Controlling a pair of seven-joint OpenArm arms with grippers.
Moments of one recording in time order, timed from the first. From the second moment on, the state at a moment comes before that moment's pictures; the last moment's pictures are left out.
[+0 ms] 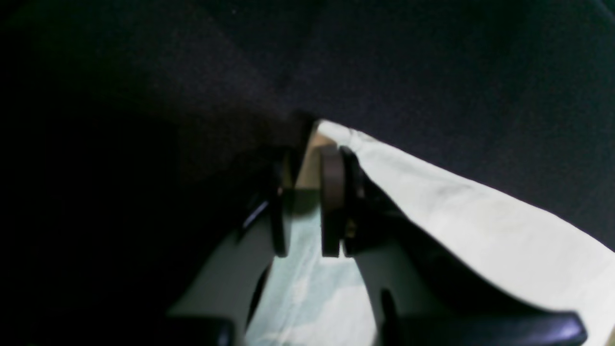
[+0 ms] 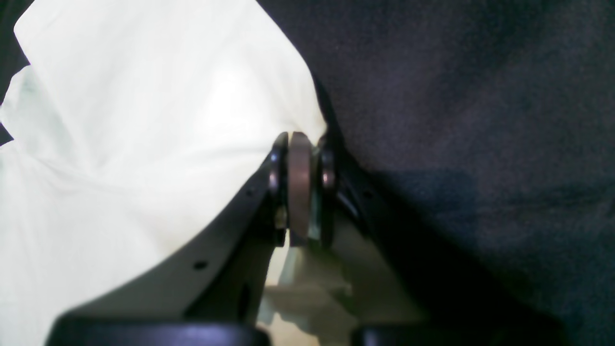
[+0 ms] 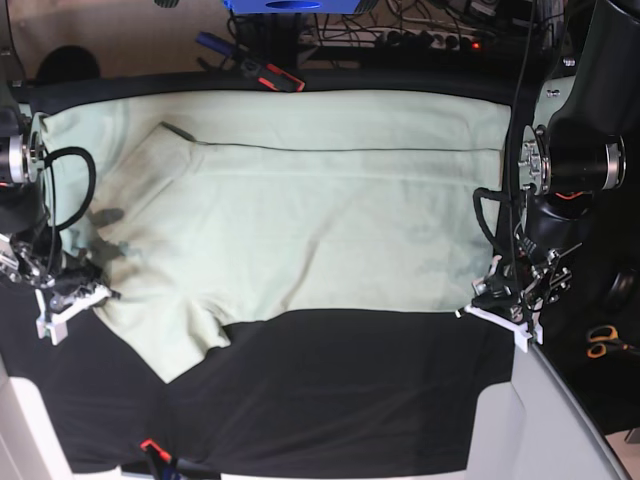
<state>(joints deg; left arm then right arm) -37.3 -17.2 0.2 12.0 -23.3 -7.1 17.5 35.3 19.7 -6.4 8.6 28.1 23.8 -11.5</state>
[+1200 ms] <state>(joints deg) -24.2 -17.6 -0.1 37.6 -23.5 -7.0 25.9 33.9 19.7 -6.2 14.6 28.5 23.8 -11.6</state>
